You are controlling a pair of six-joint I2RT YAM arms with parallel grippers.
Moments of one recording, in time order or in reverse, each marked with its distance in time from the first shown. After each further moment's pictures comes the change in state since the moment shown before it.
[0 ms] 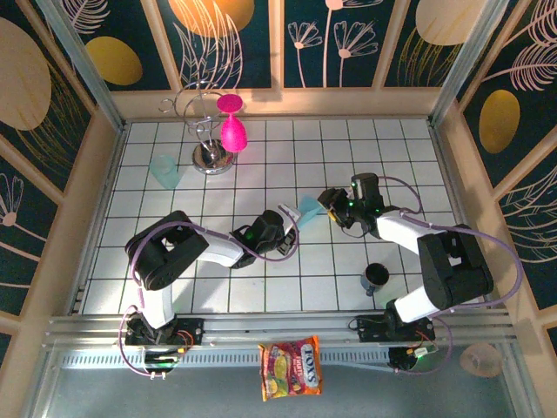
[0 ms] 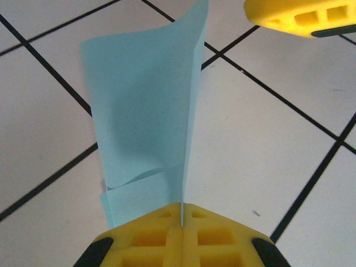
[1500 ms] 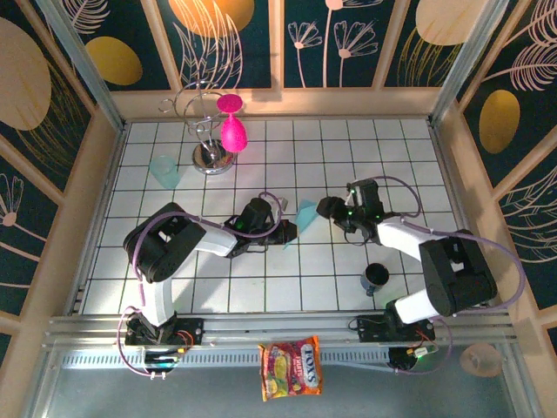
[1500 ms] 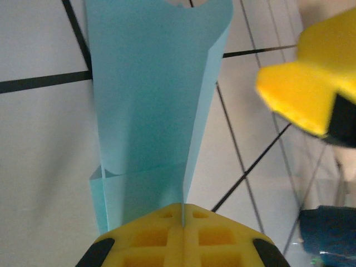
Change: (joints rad) left arm 0.138 0.027 0.013 0.033 0.413 -0.650; right arm 0.031 -0.023 -0.058 -0.001 0.027 -0.265
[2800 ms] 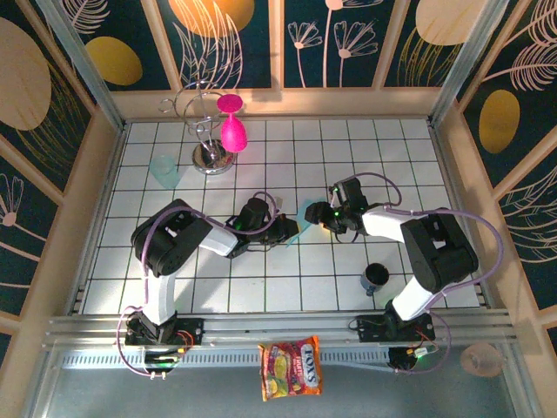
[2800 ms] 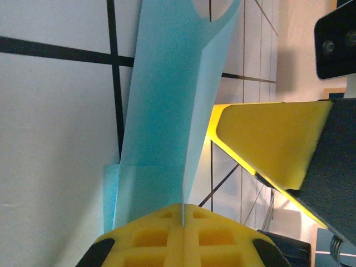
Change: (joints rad) left arm 0.023 0.070 -0.006 0.131 0.065 -0.323; right arm 0.065 0.166 0.114 -0.082 -0.022 -0.104
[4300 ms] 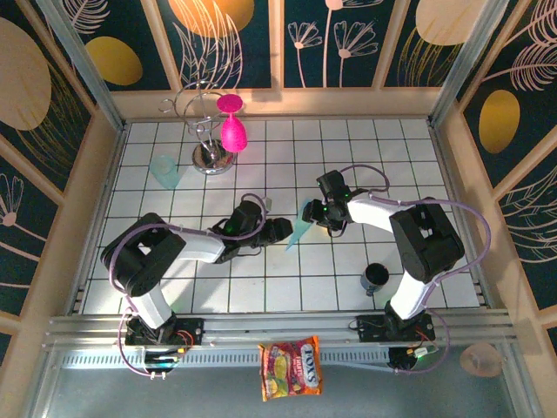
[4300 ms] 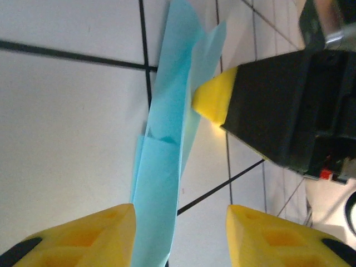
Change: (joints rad) left arm -0.027 -0.233 -0.098 -0.206 -0.178 0.121; right arm 0.085 0.123 0.205 -0.286 0.209 0.027
